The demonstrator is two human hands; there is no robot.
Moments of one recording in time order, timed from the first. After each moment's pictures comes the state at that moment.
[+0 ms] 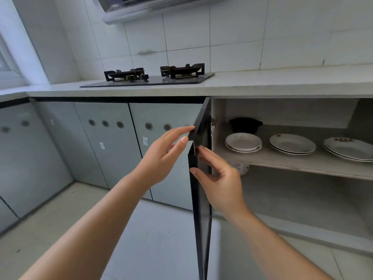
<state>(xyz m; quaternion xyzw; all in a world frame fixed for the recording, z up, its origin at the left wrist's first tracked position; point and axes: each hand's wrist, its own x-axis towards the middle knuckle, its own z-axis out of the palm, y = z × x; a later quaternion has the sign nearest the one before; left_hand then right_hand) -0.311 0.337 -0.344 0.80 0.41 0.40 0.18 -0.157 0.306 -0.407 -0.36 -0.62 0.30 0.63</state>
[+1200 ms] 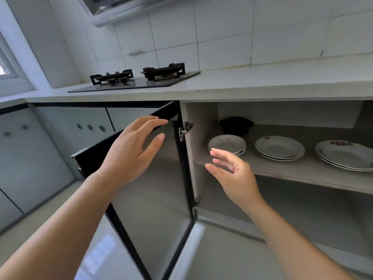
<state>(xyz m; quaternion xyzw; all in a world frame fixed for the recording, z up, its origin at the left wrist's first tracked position) -0.189 0.357 -0.312 0.78 0.52 0.33 -0.09 0.035 0.373 -0.410 -0.42 -0.58 0.39 0.57</state>
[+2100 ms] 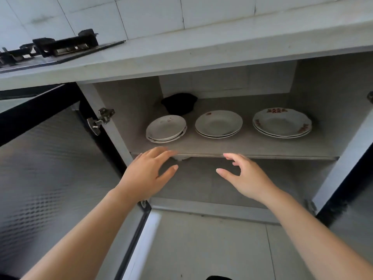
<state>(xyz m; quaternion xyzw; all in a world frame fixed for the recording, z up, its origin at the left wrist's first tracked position) 0.015 0.455 -0.442 0.86 0.50 0.11 0.01 0.269 0.421 -0.502 -0.65 -0.64 0.25 0.33</state>
